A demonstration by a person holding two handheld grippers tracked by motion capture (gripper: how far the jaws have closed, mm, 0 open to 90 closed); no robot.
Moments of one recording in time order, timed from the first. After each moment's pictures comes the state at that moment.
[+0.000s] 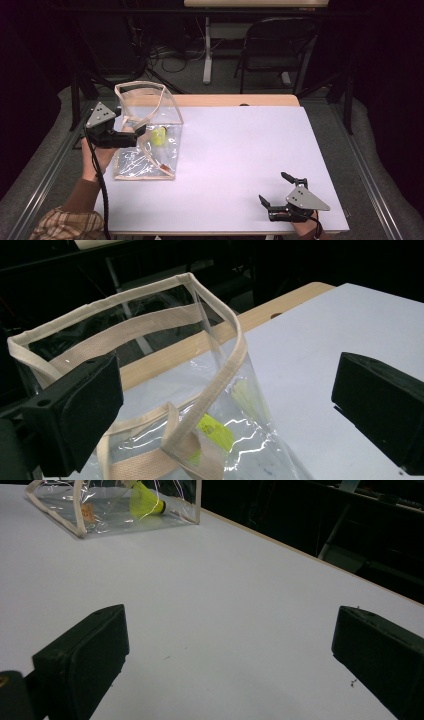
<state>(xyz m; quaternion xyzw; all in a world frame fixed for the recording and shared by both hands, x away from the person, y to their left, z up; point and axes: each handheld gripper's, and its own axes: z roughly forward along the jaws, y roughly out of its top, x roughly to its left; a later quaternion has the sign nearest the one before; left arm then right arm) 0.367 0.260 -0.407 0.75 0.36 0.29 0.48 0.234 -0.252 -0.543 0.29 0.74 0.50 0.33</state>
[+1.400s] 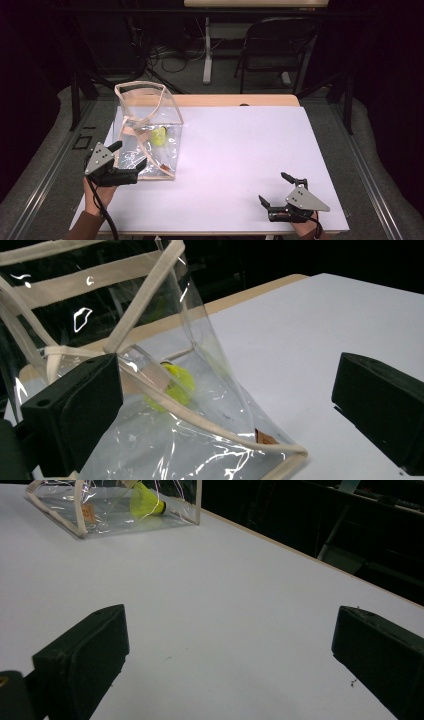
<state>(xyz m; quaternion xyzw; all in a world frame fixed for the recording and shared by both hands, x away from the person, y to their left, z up) 0.298 0.262 -0.473 0.73 0.36 0.29 0.50 0.232 -0.252 -0.542 0.29 0.74 0.50 0.33</state>
